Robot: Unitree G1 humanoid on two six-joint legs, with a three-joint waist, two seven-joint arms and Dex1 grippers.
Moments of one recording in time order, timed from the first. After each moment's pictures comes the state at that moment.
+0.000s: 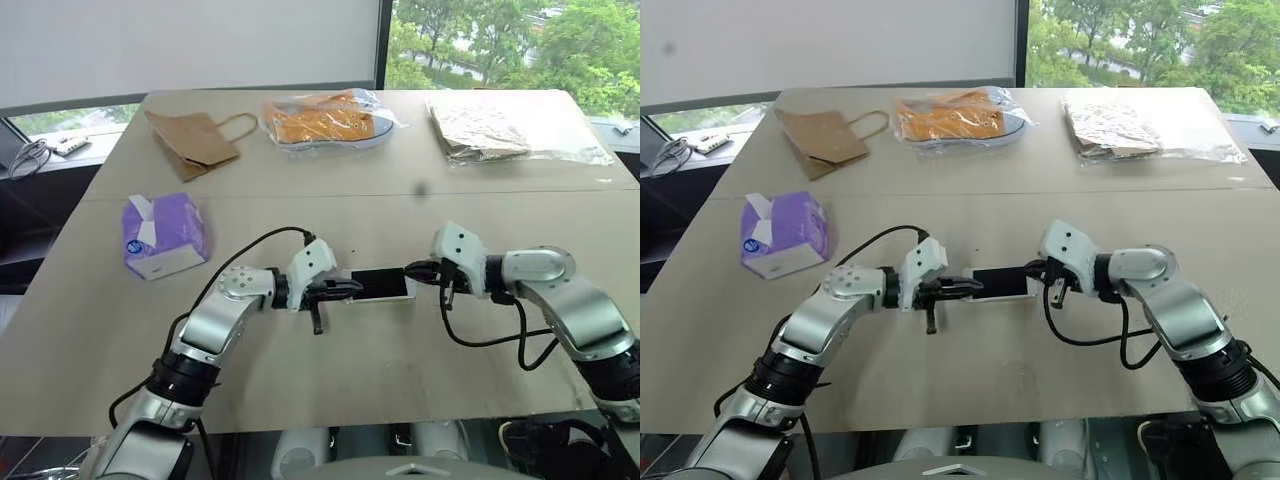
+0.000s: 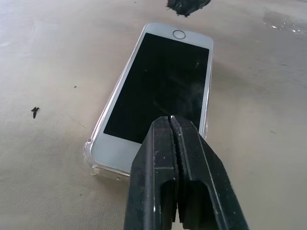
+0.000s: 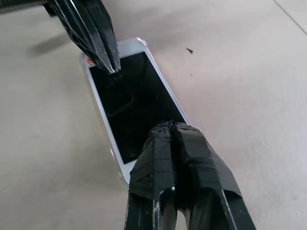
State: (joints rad) left arm -0.34 0.54 -0.26 -0.08 -0.25 0.39 -1.02; right arm -0.41 -0.66 0.26 -0.33 0.18 0.67 0.94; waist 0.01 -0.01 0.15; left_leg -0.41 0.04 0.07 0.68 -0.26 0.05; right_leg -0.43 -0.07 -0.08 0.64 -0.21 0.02
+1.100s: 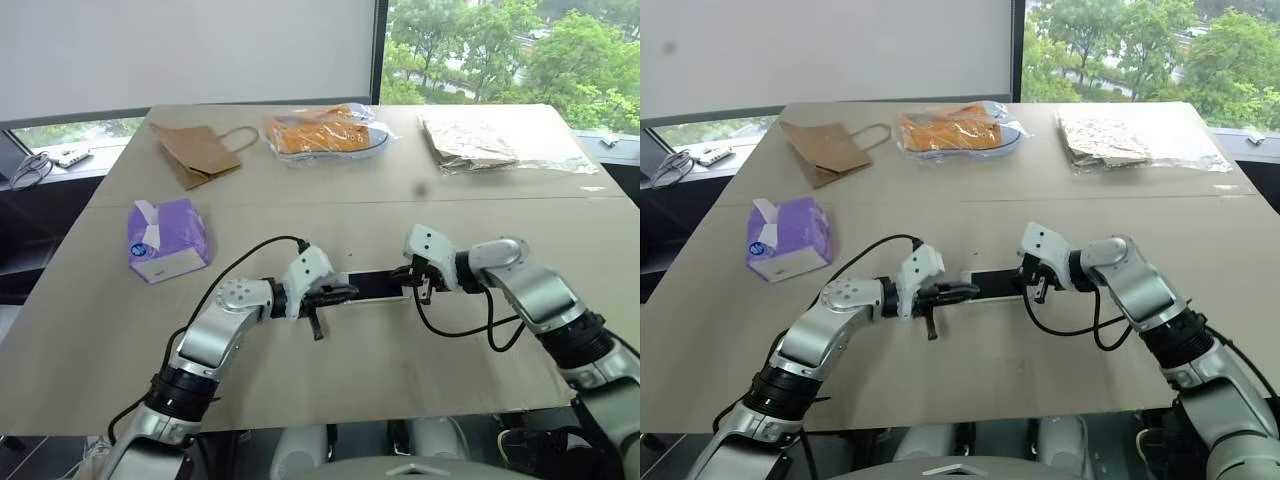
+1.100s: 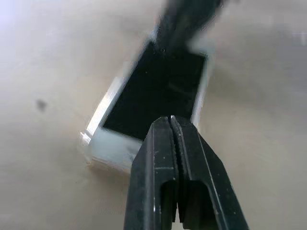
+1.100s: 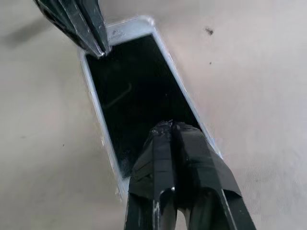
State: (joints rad) left arm -0.27 0.50 -0.19 -0.11 -0.29 0.44 -0.93; right arm -0.51 -0.54 0.37 -0.09 0.11 0.66 0.97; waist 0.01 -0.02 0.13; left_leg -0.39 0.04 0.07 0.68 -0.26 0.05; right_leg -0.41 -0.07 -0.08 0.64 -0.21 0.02
